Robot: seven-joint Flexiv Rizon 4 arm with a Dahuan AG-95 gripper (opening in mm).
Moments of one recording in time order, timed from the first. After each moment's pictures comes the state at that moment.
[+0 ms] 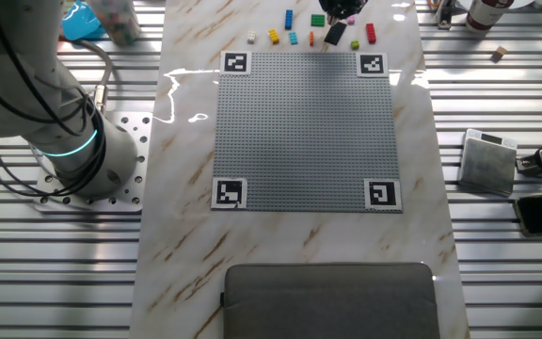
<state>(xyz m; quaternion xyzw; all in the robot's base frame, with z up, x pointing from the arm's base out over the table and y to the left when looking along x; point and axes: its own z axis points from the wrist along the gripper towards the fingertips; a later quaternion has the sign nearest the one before) 0.500 0.336 0.034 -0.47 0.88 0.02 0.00</state>
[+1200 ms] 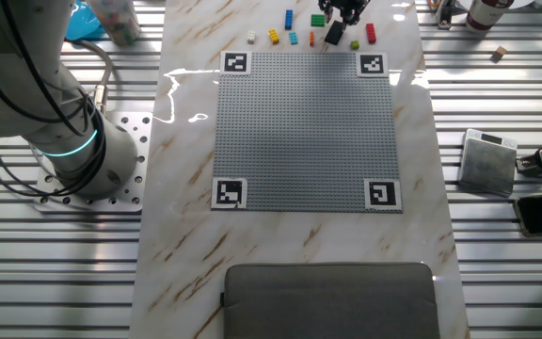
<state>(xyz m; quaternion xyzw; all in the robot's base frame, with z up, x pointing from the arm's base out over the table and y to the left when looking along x) 0.507 0.341 0.018 -0.47 0.88 0.03 0.01</state>
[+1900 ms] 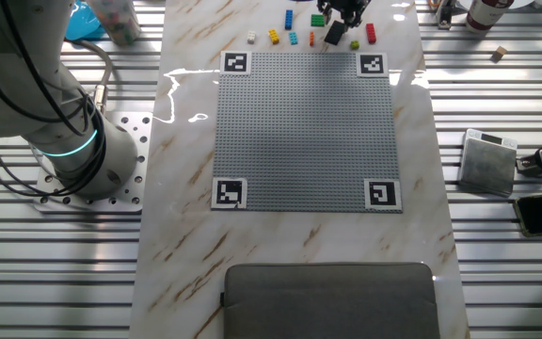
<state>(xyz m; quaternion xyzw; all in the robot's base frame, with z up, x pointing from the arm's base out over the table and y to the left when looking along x) 0.509 0.338 0.016 -0.48 0.88 0.02 0.01</state>
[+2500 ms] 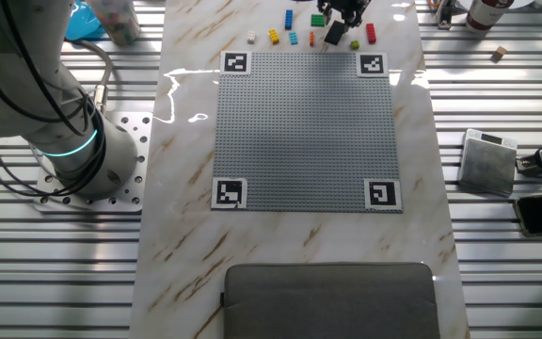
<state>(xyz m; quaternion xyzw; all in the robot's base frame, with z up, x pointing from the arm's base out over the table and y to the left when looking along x) 0.509 0.338 0.015 -0.48 0.87 0.02 0.01</state>
